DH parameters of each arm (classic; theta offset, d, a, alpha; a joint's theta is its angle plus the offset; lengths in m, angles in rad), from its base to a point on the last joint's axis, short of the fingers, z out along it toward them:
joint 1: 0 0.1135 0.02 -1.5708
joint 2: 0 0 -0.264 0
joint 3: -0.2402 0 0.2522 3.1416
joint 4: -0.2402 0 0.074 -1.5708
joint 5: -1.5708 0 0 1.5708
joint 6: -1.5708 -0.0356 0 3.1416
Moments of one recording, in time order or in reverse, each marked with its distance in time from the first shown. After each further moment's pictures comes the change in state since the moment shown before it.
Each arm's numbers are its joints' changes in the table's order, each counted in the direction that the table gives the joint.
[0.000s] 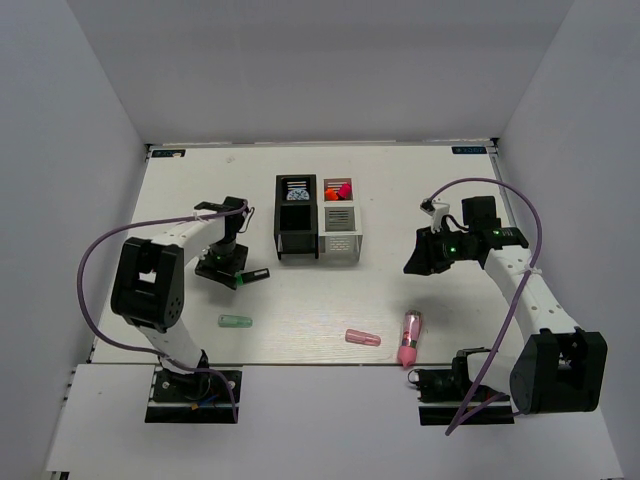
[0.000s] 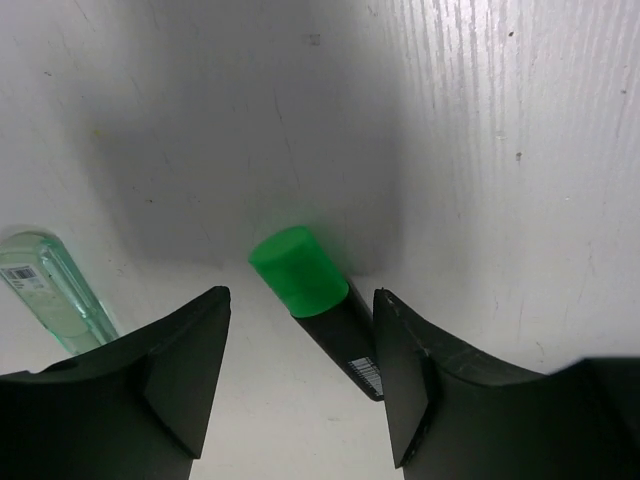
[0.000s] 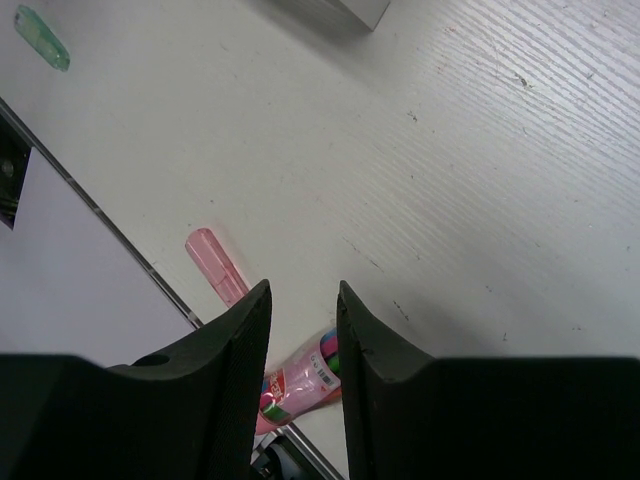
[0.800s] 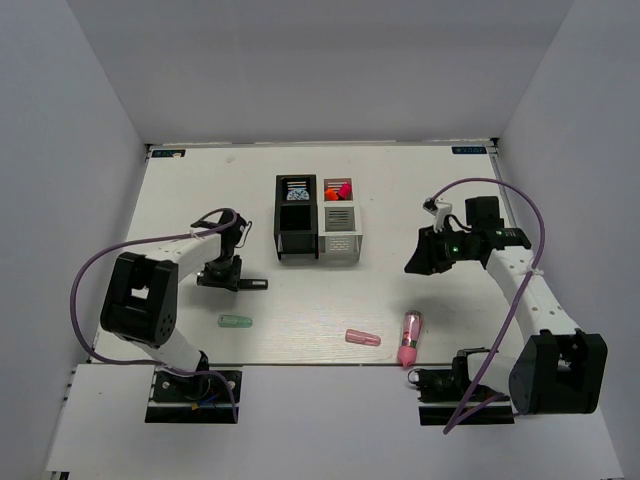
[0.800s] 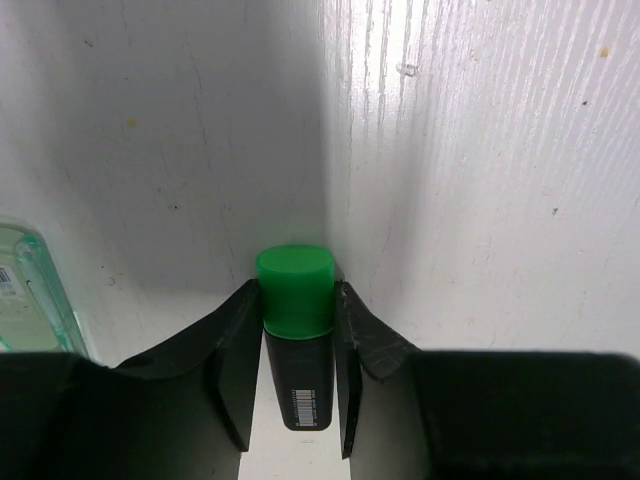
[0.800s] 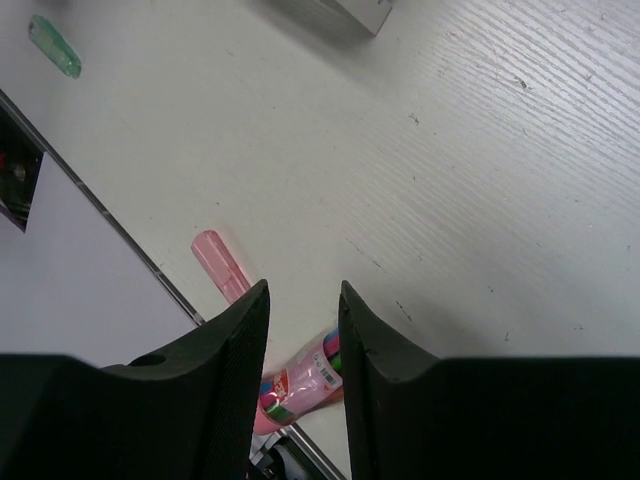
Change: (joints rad) left arm -0.007 -0.098 0.186 0.153 0.035 0.226; right arm -0.020 -0.005 0.000 -0.005 0.023 0.003
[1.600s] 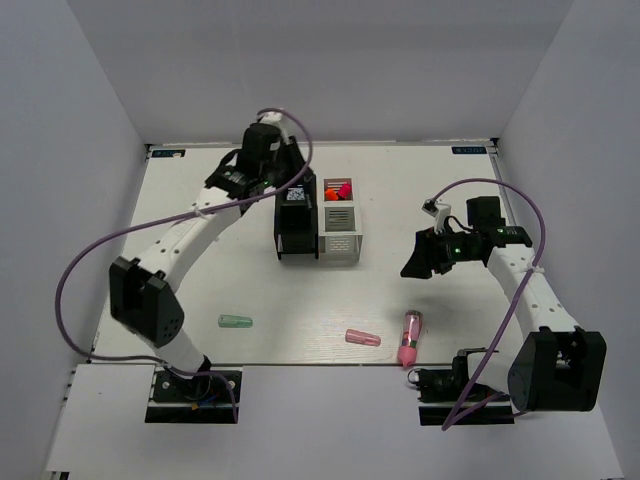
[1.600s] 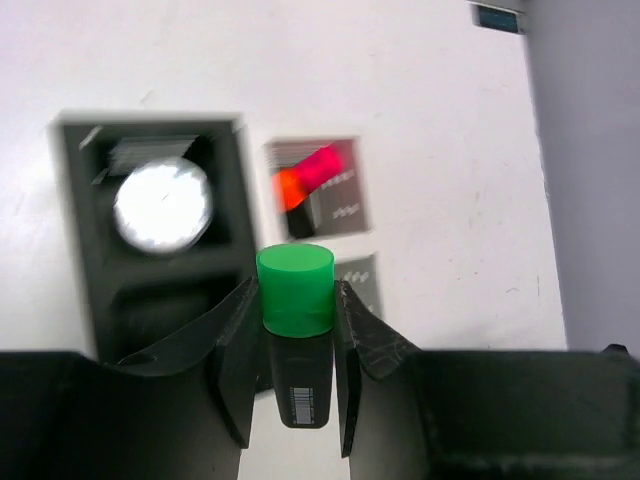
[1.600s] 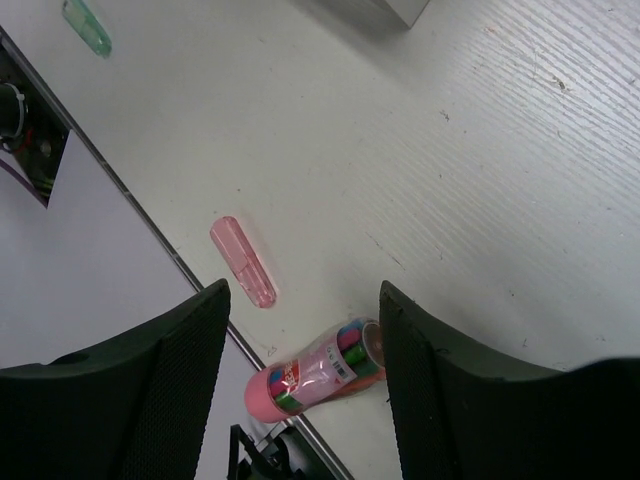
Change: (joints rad) left arm -0.222 -0.026 -0.599 0.385 -0.262 -1.201; right arm -0.018 0.013 -0.013 -0.053 0.073 0.066
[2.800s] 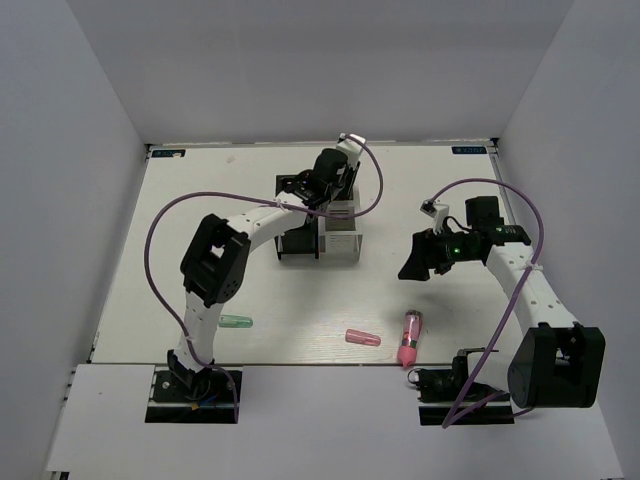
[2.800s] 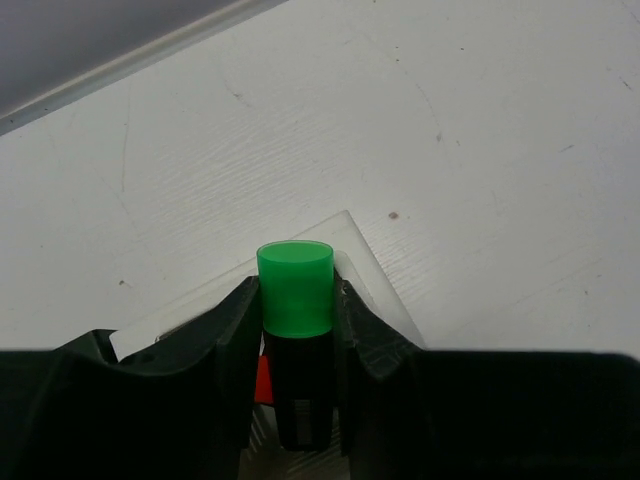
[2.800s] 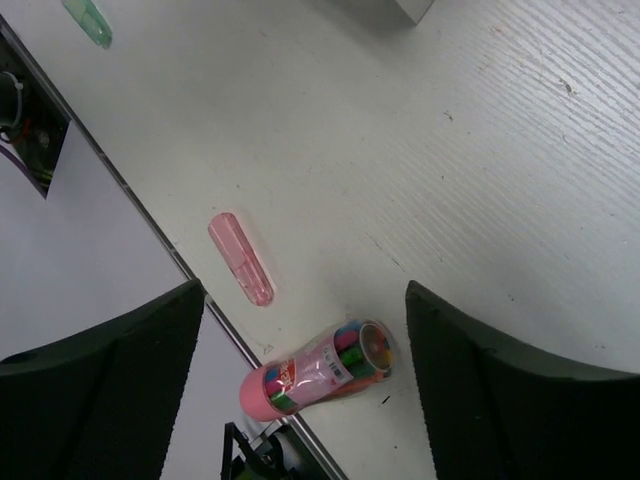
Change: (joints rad) left arm -0.193 0.516 -0.160 0.490 0.187 -0.576; right arm 0.002 0.017 0.000 -0.003 0.010 0.024
